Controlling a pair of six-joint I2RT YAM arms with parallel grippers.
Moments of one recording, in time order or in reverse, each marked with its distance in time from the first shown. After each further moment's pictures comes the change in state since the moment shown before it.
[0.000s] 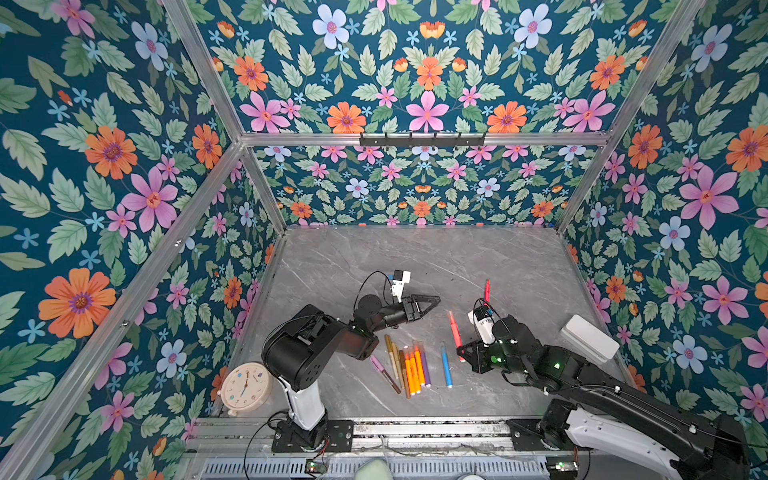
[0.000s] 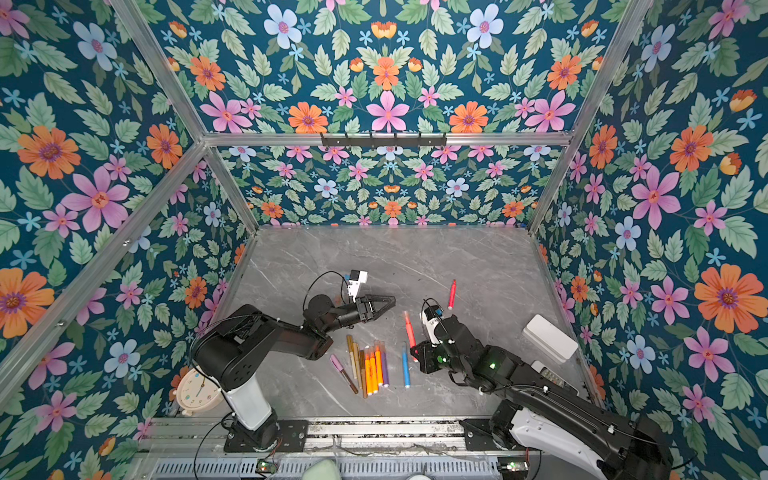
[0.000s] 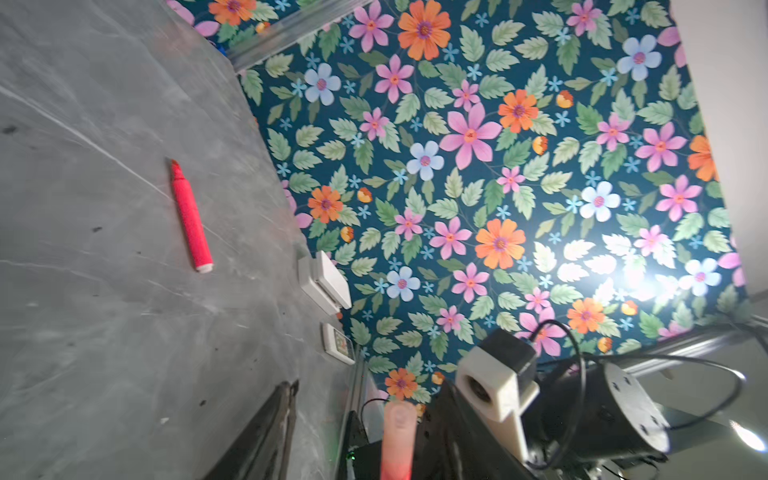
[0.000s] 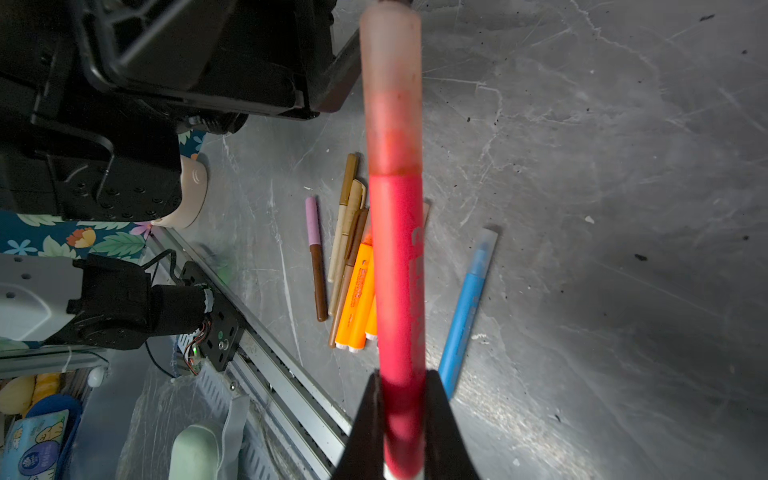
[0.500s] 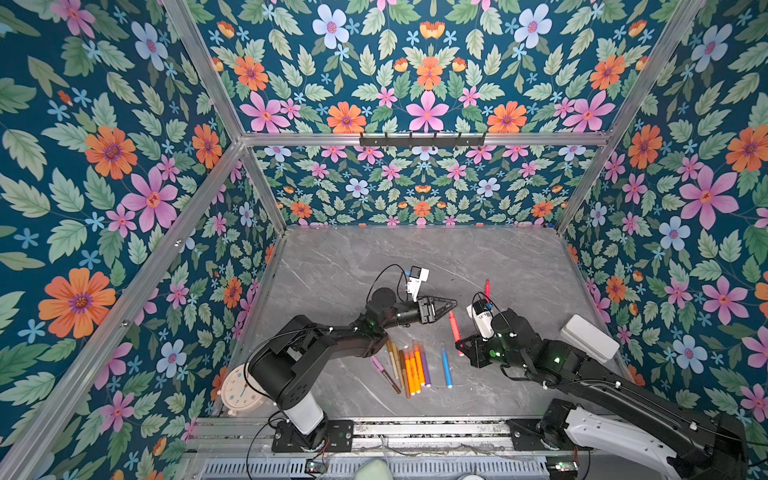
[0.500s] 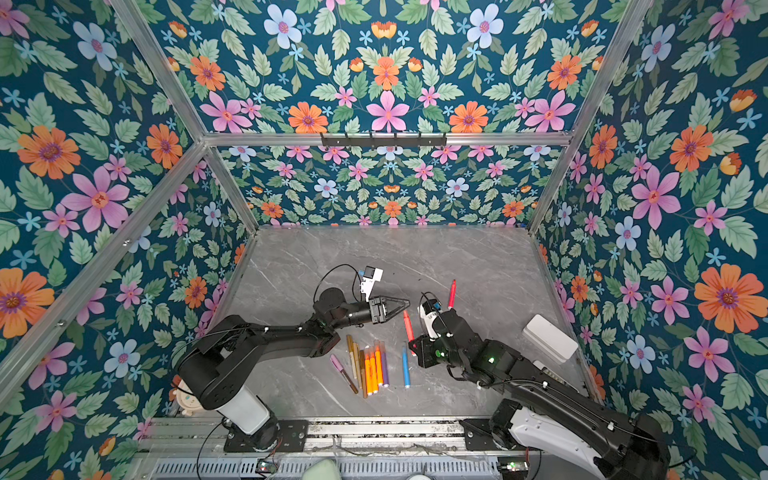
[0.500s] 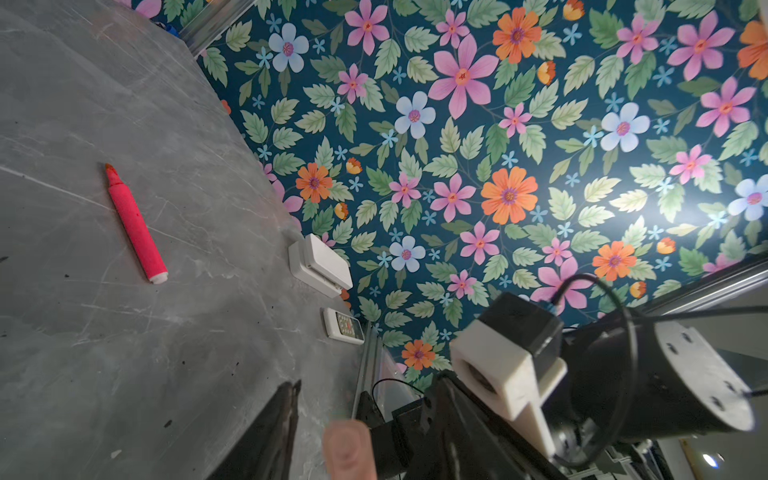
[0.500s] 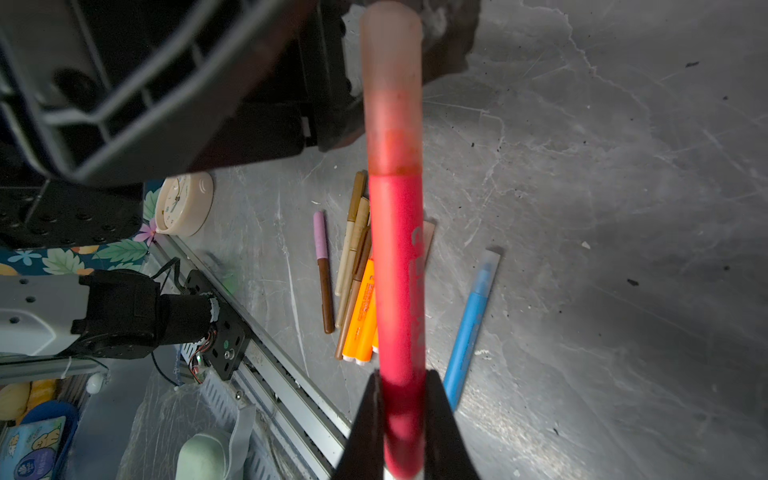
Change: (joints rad) left arm -0.114 -0.134 0.117 -0.370 -0.035 0.240; right arm -0.010 0.045 0.086 -0.028 0.012 -0.032
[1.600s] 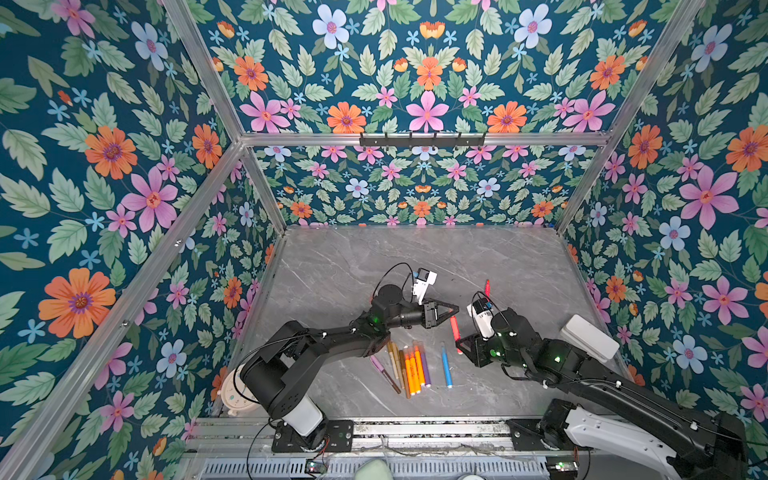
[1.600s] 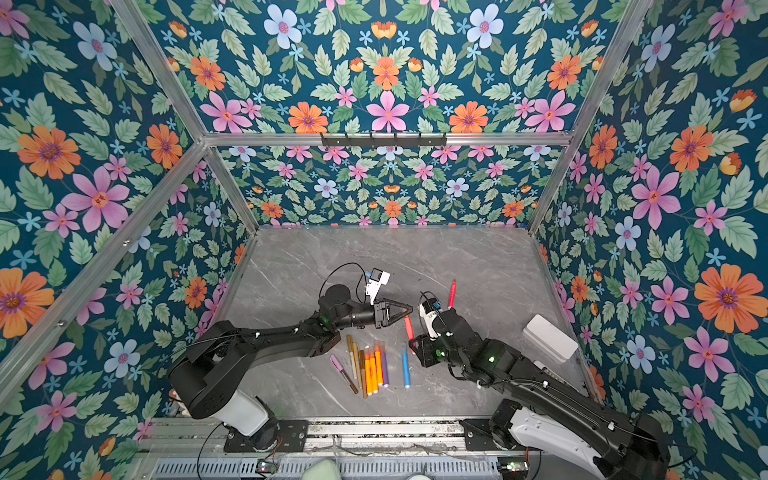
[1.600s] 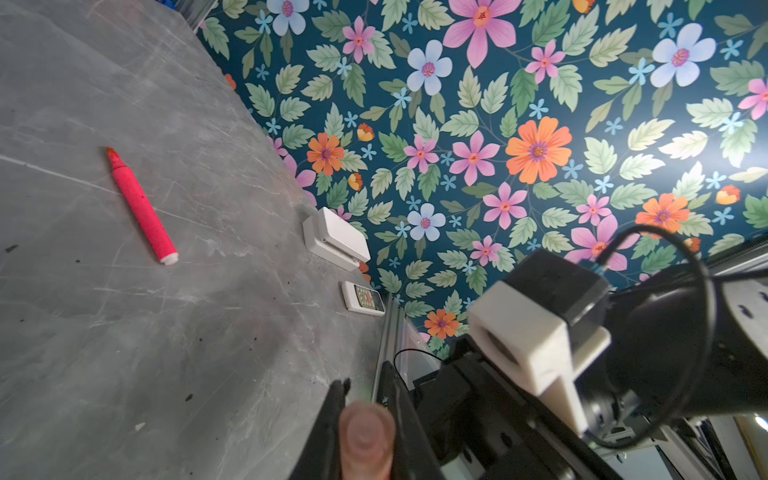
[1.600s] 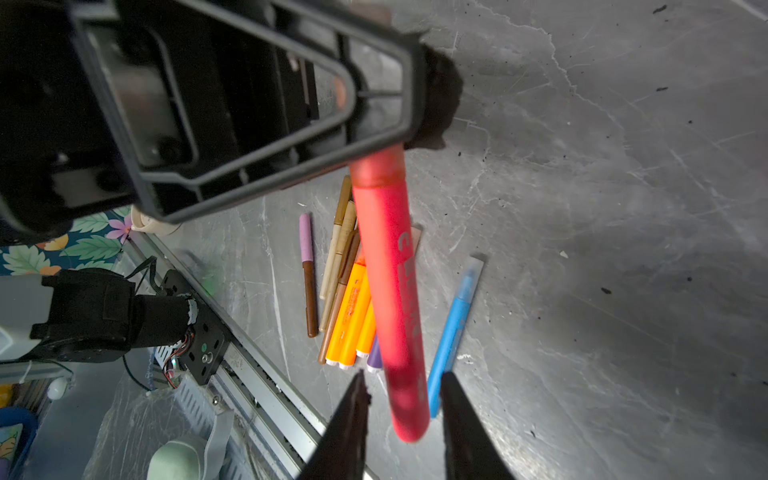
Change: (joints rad) left arm -0.019 -0.045 0.029 -0.182 0.017 0.124; right arm -0.002 0.005 0.006 -0.016 0.031 -0.039
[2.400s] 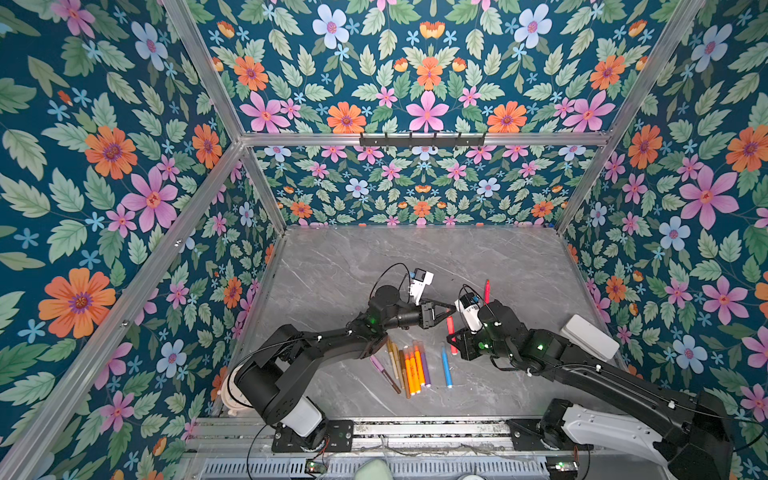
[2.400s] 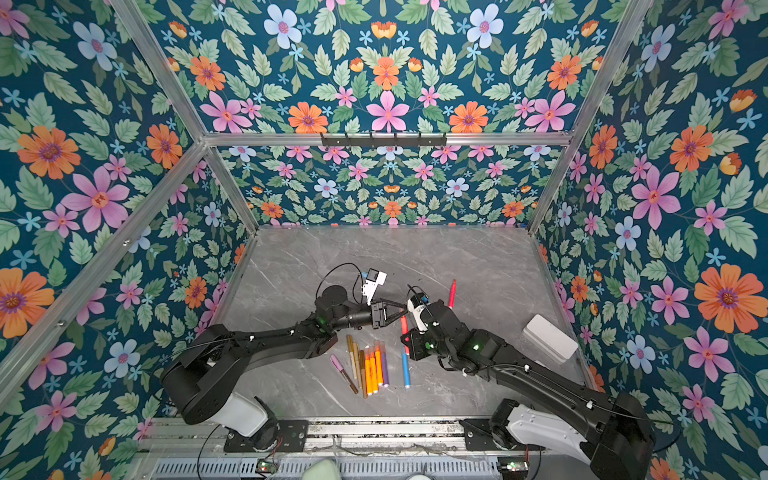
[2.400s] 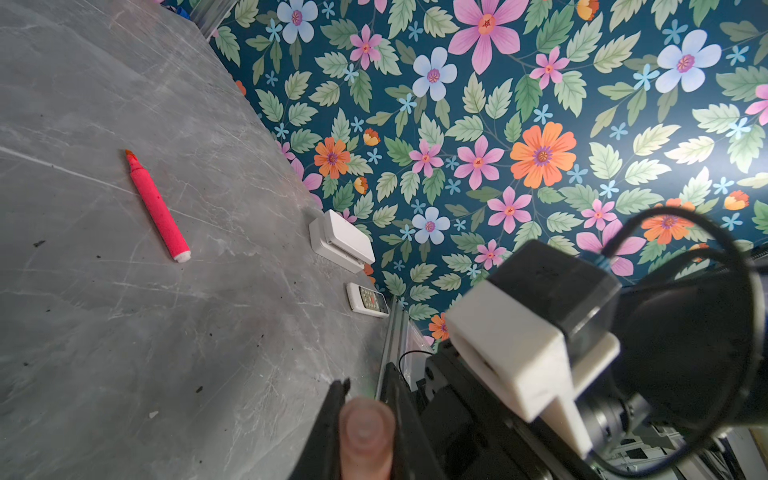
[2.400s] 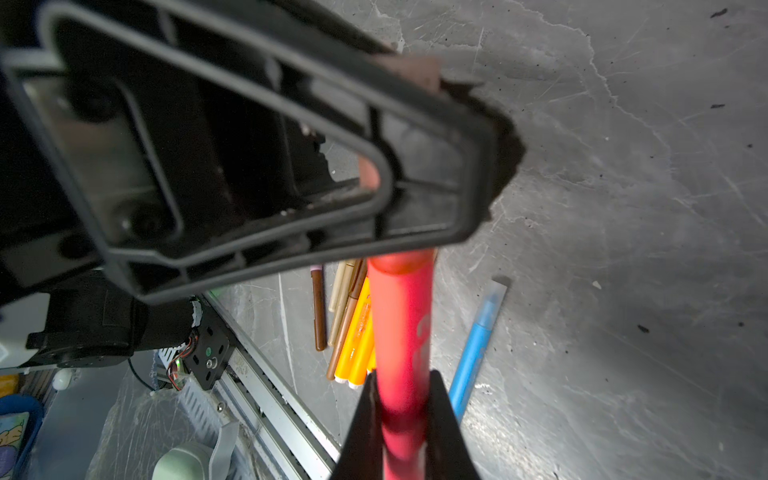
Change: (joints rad) left arm 0.001 -0.038 -0.023 -0.007 -0.005 0.003; right arm -0.006 0.141 0.060 0.055 -0.034 -0.018
